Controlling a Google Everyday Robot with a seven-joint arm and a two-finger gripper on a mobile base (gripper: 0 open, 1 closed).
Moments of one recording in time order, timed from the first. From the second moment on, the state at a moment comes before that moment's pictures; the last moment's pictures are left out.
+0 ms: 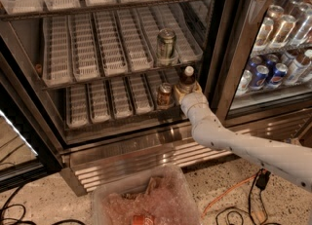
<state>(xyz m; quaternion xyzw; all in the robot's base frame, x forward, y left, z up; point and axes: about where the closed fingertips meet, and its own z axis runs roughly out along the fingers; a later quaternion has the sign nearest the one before) 0.768 -0.131 0.680 -0.10 0.71 0.04 0.70</state>
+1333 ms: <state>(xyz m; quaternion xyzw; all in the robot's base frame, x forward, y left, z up) 0.742 -0.125 0.702 -0.11 0.68 0.05 0.72</state>
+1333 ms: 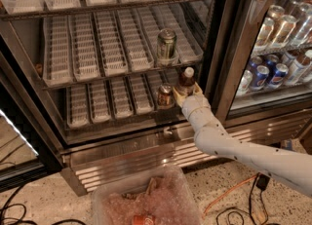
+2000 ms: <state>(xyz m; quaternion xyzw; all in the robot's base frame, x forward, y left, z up) 0.740 -0.125 0.698 -0.12 0.68 0.05 0.72</state>
